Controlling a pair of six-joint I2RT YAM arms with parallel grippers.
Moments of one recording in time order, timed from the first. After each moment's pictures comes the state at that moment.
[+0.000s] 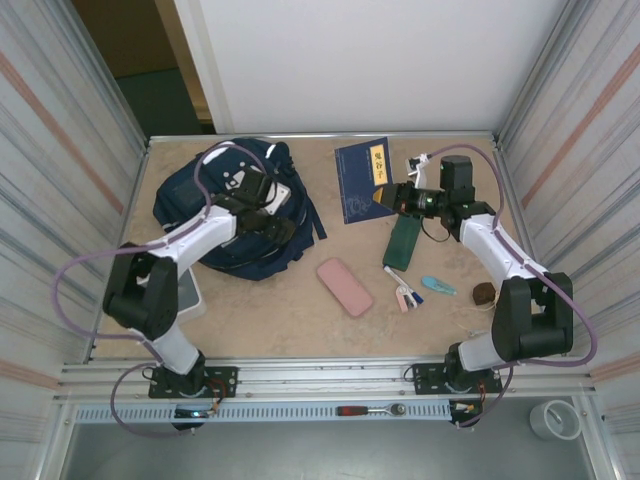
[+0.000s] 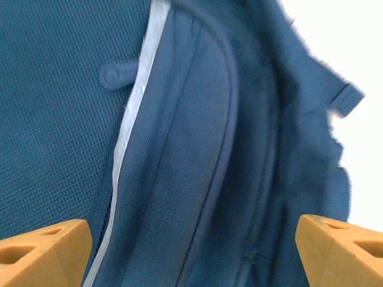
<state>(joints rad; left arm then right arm) -0.44 1.69 1.19 -0.54 -0.07 0.13 0.13 1.44 1.01 -0.15 -0.88 0.57</state>
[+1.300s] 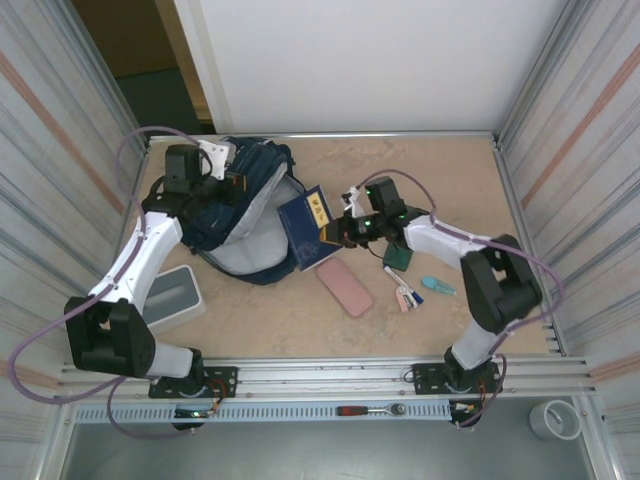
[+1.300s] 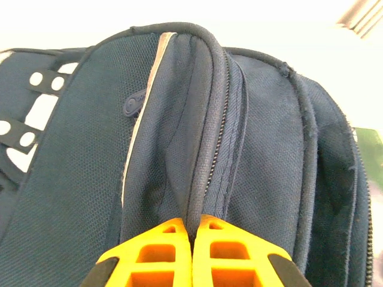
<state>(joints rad) -0.14 1.38 1.18 -0.39 0.36 -0.03 0.51 1.72 1.06 -0.11 -0.78 0.73</state>
